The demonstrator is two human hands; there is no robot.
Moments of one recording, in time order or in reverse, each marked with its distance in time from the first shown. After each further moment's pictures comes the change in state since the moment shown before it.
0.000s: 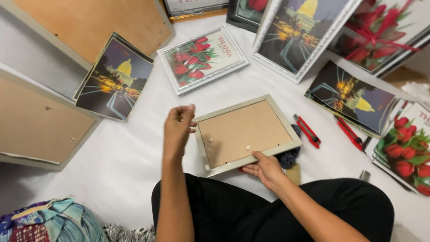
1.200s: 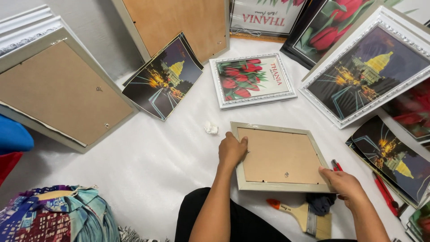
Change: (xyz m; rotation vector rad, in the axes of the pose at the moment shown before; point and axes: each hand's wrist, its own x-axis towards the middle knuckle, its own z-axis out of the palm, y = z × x) left_hand 0.060 -0.112 -0.016 0.749 0.144 -0.503; right_hand 0.055 -0.106 -0.036 -0.954 0.459 -0.214
